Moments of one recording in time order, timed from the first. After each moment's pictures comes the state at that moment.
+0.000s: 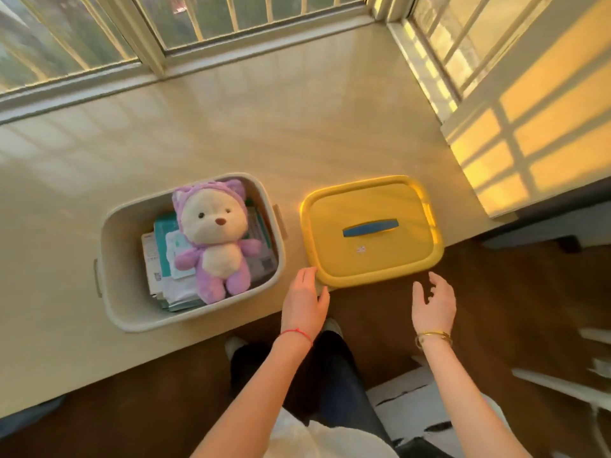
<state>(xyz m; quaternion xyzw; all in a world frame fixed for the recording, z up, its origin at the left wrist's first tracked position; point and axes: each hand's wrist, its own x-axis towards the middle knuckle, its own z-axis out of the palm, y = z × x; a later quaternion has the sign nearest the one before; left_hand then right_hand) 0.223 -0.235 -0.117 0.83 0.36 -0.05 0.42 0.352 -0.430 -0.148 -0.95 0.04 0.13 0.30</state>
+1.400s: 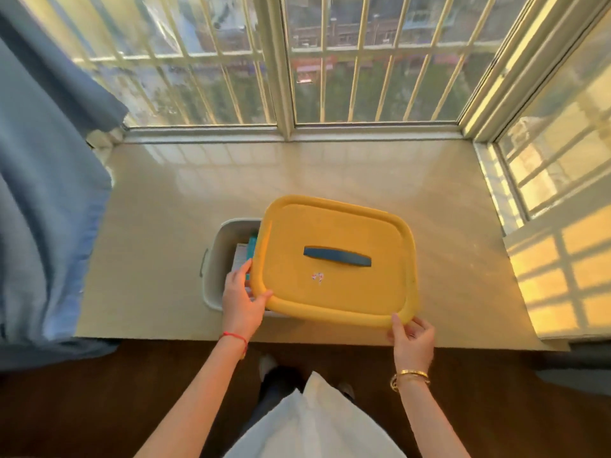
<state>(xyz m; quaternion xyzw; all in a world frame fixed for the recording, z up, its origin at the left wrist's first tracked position) 0.121 -0.132 -0.006 0.67 0.58 0.19 0.42 0.324 -0.332 -0.056 -0.81 0.06 0.26 0.53</state>
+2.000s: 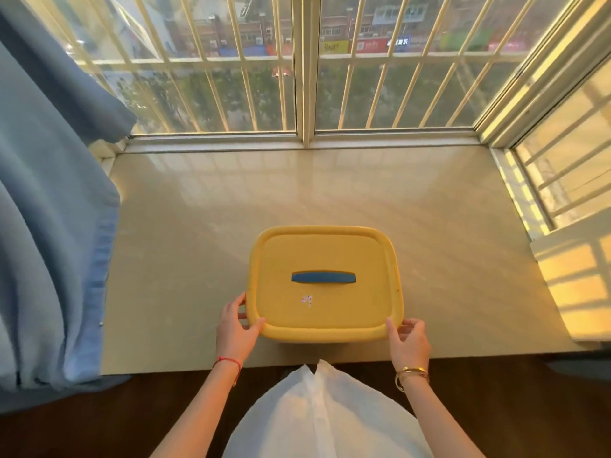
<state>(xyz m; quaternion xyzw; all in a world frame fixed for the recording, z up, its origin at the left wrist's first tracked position) -0.004 -0.019 -0.048 0.65 0.61 0.10 0.45 0.236 -0.217 -0.063 -0.90 -0.04 0.24 0.36</state>
